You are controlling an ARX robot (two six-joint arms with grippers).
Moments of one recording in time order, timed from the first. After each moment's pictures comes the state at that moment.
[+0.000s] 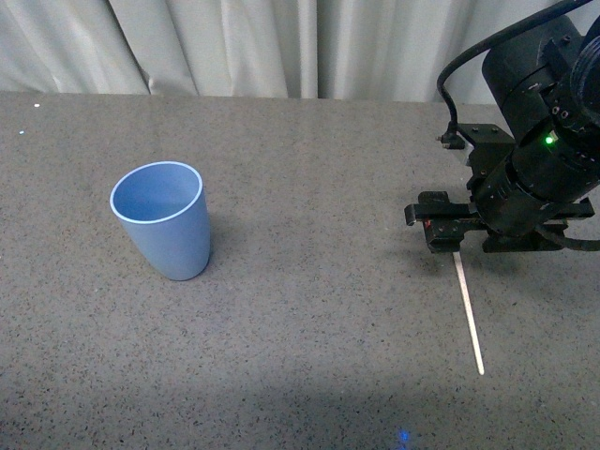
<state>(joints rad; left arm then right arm) 0.00 0.00 0.02 0.00 0.00 0.00 0.24 2.22 1.23 -0.24 0.01 0.15</state>
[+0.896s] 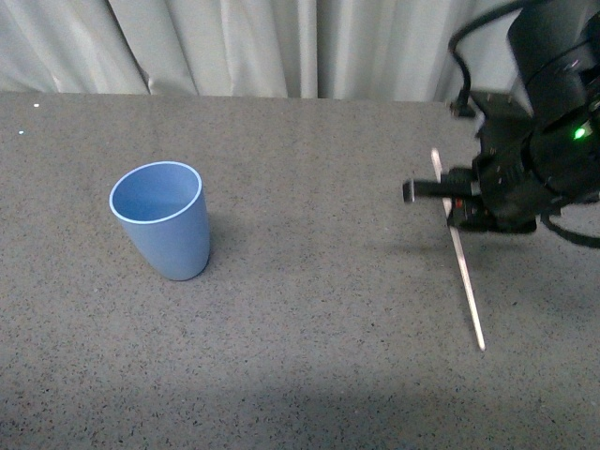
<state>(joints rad) 0.00 0.00 0.02 0.00 0.00 0.00 0.27 2.03 1.04 0.06 -0.04 0.19</state>
